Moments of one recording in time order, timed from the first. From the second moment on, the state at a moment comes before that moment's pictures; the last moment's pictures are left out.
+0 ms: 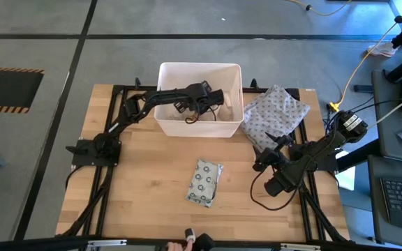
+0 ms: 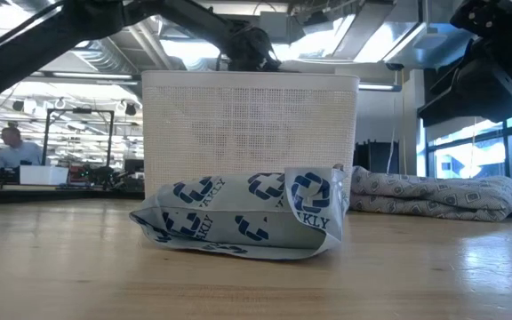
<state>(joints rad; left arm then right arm) 0.37 2.30 2.02 -1.25 -0.85 1.19 0.68 1.49 0.79 -1.35 1.21 1.39</state>
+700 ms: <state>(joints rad) 0.43 1.89 2.14 -1.24 -0.23 0.46 0.68 1.49 0.79 -1.33 1.21 1.39</state>
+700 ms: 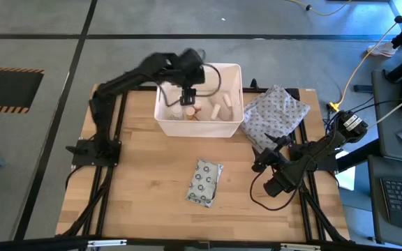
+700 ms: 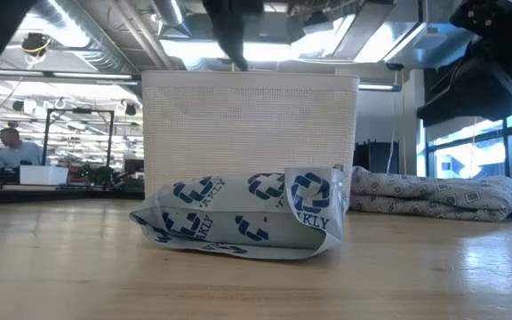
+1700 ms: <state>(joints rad) -0.14 1.04 0.99 -0.25 0.13 -0.10 0.72 1.49 0.94 -0.56 0.84 1.36</state>
